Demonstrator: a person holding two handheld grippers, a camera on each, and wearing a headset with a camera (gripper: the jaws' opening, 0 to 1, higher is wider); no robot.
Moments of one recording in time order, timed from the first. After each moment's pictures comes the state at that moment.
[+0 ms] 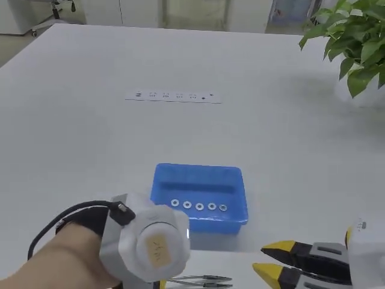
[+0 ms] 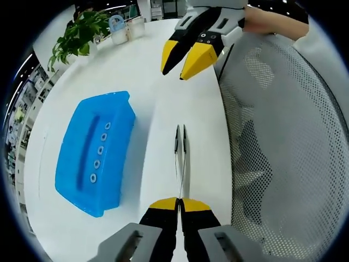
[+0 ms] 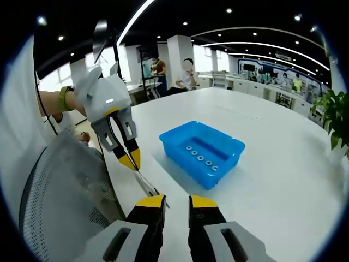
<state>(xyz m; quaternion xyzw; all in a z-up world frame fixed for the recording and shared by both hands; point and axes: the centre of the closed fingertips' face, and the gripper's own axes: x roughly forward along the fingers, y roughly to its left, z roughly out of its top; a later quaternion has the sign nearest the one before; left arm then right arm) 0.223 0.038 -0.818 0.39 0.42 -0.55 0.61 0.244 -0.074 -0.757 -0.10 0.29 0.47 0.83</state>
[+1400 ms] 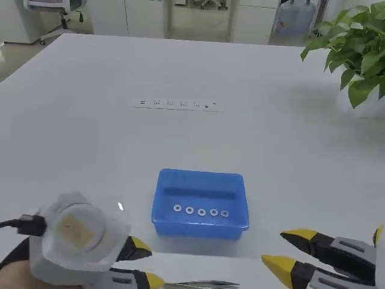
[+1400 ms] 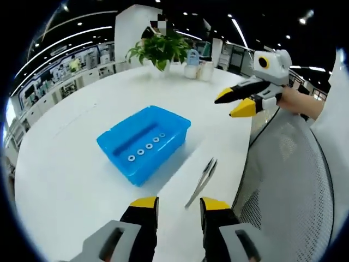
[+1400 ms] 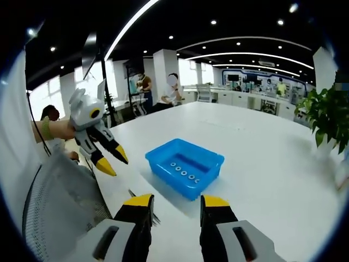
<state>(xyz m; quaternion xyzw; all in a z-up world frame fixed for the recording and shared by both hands) 0.239 0.068 -0.756 0.12 0.35 -0.42 0.83 0.262 -0.093 -0.724 -0.06 0.24 0.41 0.88</state>
